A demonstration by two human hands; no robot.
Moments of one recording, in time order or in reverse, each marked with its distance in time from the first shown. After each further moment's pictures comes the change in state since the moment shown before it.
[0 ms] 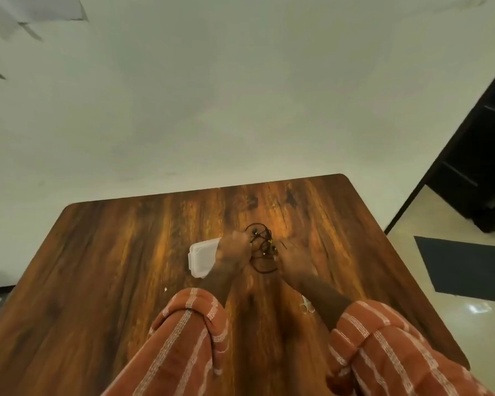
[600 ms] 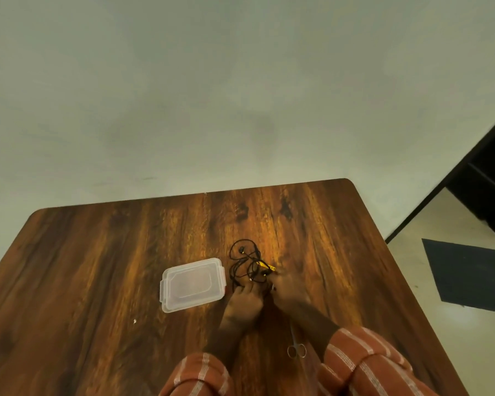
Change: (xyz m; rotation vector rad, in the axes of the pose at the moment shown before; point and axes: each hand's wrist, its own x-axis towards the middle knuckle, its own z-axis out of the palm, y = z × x) left_hand 0.034 0.030 0.160 -0.015 -0.385 0.186; right_hand 0.057 0.074 0.051 0.013 -0.273 0.103
